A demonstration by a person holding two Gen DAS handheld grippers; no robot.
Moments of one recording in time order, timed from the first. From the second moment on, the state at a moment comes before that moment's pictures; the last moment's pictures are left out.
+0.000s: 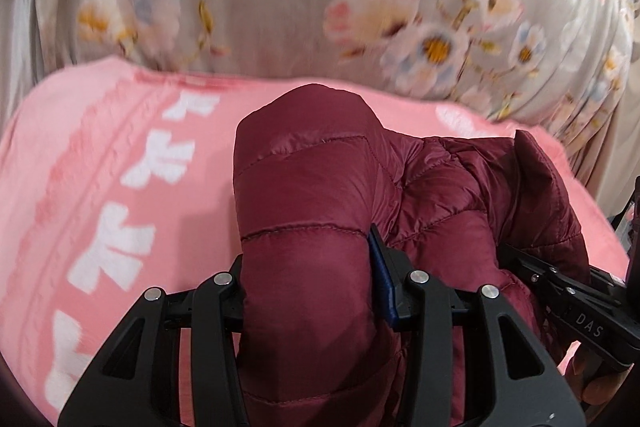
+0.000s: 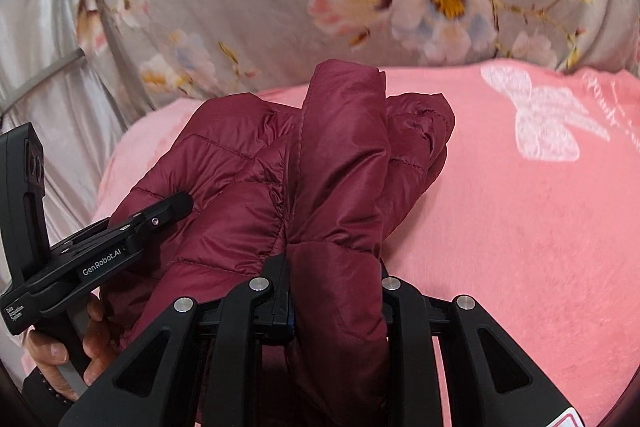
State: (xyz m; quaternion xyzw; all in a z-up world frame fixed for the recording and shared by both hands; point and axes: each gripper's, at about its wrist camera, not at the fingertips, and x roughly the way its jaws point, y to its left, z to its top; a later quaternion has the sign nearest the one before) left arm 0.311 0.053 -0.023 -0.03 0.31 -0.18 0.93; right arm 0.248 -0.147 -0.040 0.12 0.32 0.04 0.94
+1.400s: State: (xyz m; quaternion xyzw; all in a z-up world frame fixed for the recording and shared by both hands) left arm 0.248 0.027 -0.066 0.03 0.39 0.00 0.92; right arm 0.186 -0.120 -0.089 0.07 0.38 -0.04 0.92
